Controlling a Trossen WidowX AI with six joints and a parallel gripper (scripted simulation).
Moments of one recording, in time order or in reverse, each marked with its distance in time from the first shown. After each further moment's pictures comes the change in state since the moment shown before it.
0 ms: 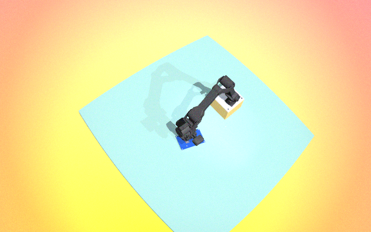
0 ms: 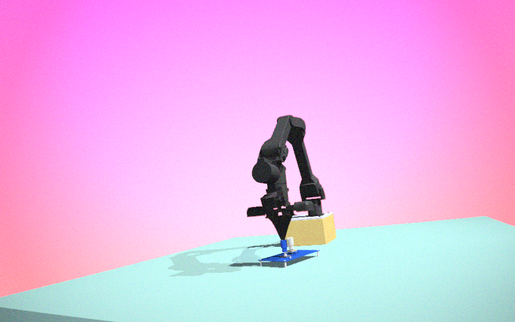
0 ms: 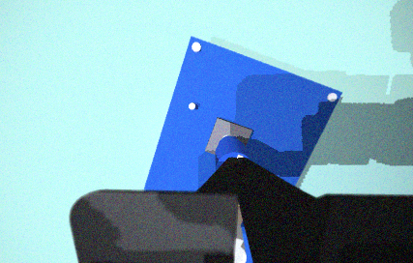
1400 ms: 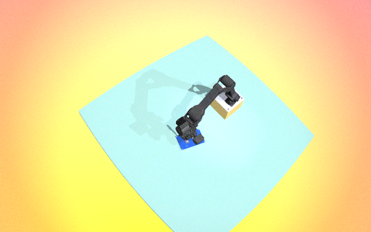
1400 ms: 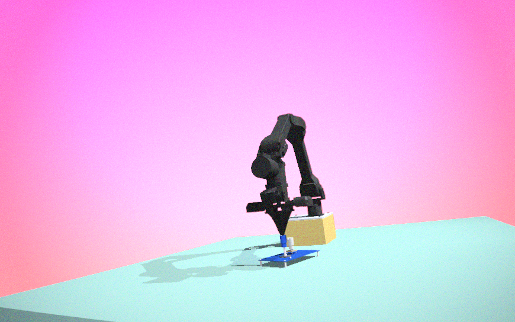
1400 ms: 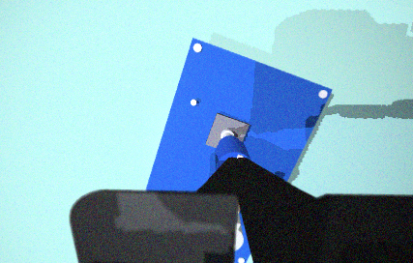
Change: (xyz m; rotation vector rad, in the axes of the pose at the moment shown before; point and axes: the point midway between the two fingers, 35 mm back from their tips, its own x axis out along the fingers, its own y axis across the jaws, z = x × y) arm -0.013 0.000 0.000 0.001 0.003 0.000
